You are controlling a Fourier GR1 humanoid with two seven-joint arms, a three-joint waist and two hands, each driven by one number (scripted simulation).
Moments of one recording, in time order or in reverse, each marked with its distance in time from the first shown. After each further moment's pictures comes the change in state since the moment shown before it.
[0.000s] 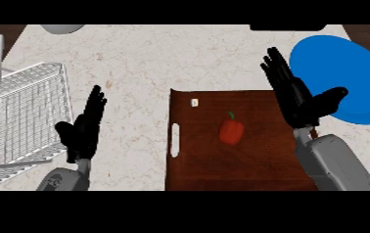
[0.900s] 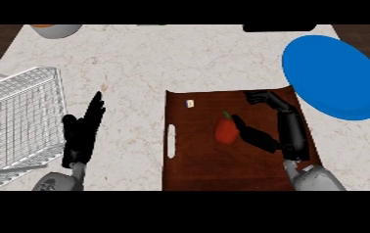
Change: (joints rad) left arm 0.026 0.053 -0.041 -0.046 -0.048 0.001 0.198; right arm 0.163 0.009 0.141 -0.124 0.376 -0.324 -0.093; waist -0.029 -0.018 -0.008
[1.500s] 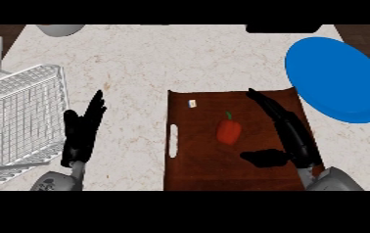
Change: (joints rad) left arm -0.003 0.006 -0.007 -0.055 -0.024 0.011 0.084; right arm -0.025 -0.198 0.147 -0.036 0.290 0.127 0.192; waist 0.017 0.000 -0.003
